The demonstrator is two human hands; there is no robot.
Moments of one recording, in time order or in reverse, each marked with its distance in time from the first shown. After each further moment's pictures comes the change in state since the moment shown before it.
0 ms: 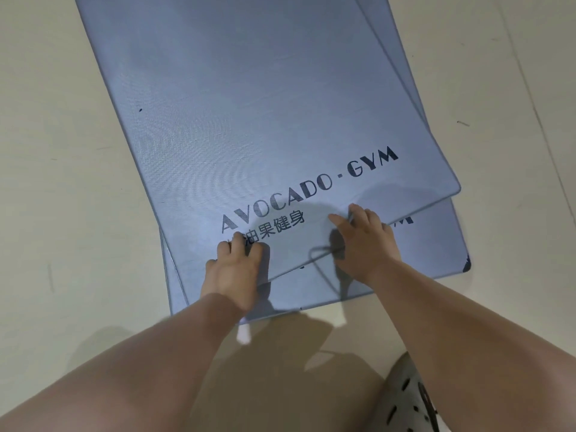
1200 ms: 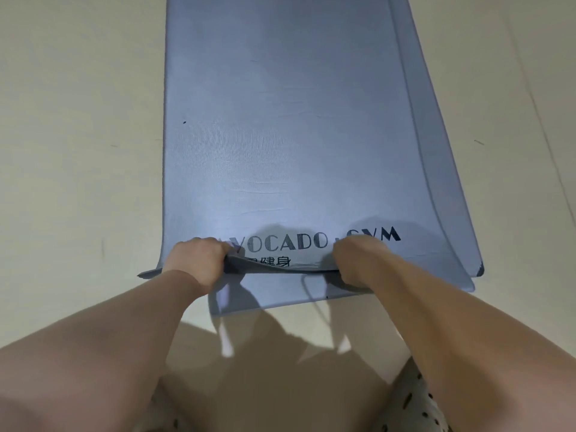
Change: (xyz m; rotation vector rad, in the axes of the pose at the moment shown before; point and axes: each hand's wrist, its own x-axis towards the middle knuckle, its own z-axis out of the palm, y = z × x) left_hand -0.044 -0.116 -0.040 0.069 -0.088 0.007; right_hand -0.043 -0.086 -0.054 -0.065 -0.347 -0.017
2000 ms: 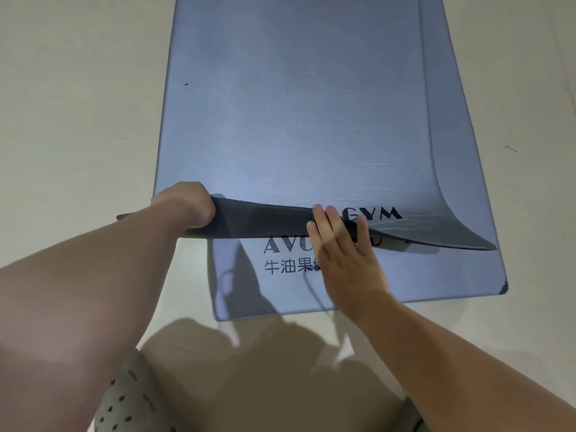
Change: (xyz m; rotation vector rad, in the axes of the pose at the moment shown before) left_hand 0.082 -0.050 -0.051 -0.268 -0.063 -0.421; right_hand 0.018 -0.023 0.053 -0.443 0.839 -0.220
